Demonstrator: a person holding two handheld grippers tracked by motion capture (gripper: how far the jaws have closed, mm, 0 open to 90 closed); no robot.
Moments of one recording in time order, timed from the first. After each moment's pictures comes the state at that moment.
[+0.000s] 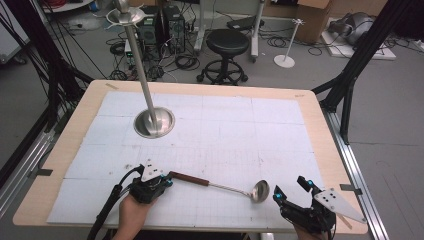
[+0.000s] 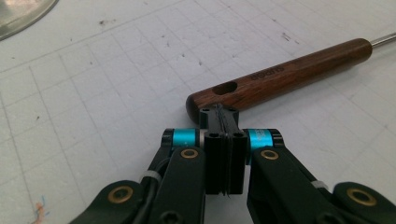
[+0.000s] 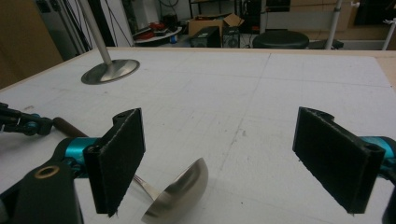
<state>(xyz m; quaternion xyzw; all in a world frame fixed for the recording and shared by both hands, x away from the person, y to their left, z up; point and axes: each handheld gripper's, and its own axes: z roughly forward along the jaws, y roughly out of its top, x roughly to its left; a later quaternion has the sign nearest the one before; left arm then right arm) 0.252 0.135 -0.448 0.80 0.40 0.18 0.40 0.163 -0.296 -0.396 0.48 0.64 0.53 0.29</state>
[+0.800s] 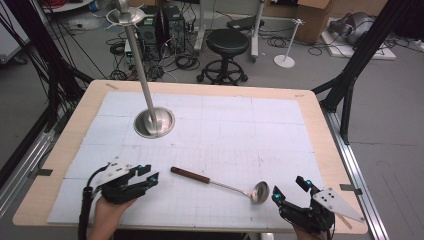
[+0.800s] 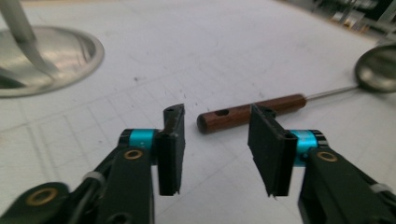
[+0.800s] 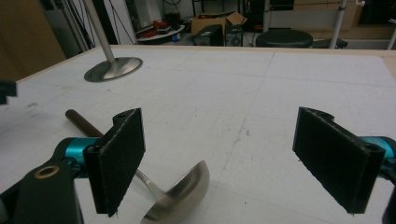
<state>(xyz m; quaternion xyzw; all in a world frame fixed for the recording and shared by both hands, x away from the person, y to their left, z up) 0.230 0.207 -0.417 0.73 0.37 0.17 0.55 0.164 -0.294 -0.396 0.47 0.64 0.53 0.28</state>
